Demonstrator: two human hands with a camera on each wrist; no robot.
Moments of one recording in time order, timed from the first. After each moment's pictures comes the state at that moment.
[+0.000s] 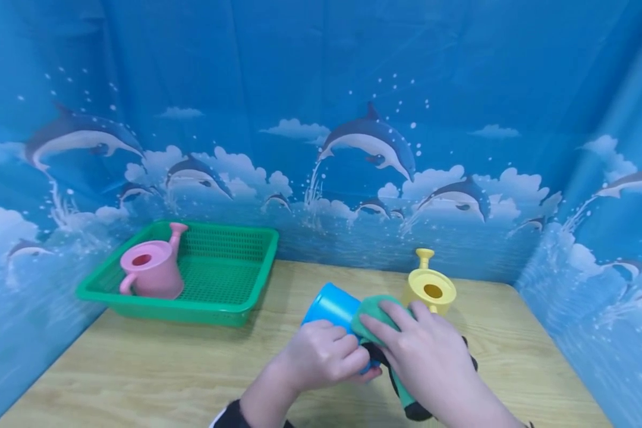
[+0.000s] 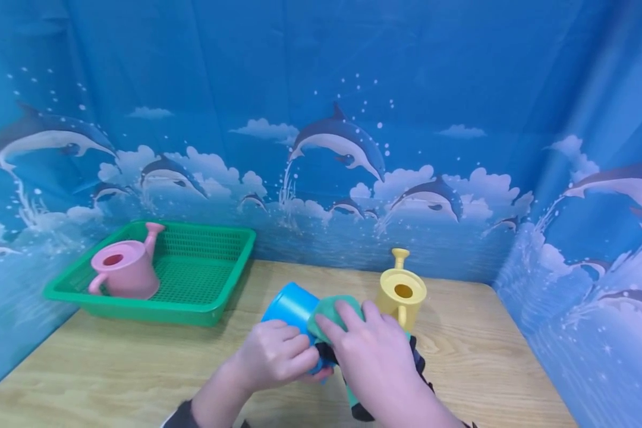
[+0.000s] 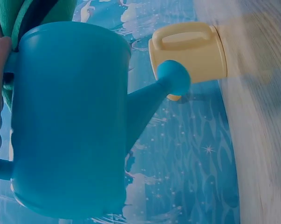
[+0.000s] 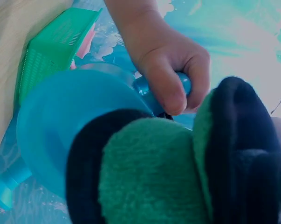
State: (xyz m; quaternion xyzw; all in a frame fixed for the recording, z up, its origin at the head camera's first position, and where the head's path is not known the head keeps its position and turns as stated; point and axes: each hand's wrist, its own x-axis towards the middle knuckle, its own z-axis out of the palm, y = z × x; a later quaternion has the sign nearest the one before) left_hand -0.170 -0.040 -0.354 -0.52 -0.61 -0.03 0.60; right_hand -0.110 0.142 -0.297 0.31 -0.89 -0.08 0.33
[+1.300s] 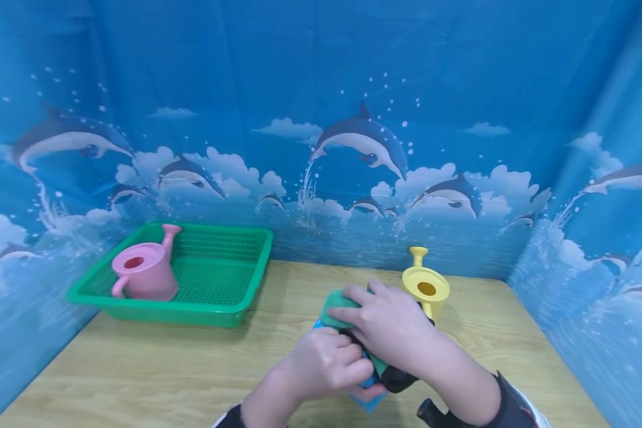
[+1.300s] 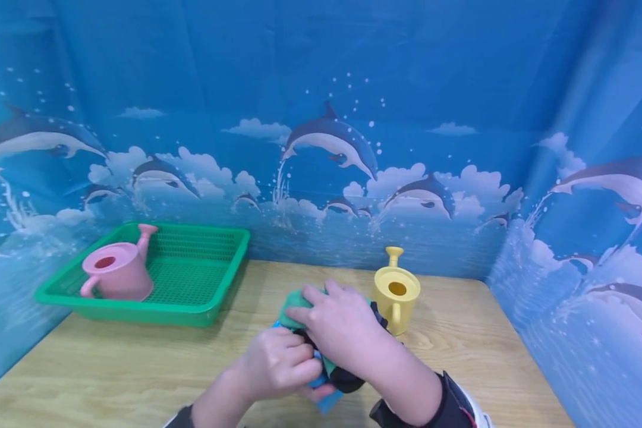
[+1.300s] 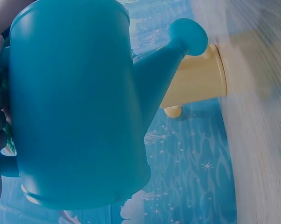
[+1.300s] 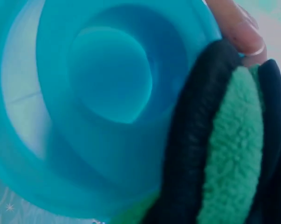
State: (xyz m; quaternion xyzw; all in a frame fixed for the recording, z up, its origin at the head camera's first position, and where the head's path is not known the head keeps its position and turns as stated) left_hand -0.165 -0.030 -0.363 -0.55 -0.60 -0.07 0.58; right_hand -0.148 0.123 -0.285 0.42 -0.87 -0.09 0.26
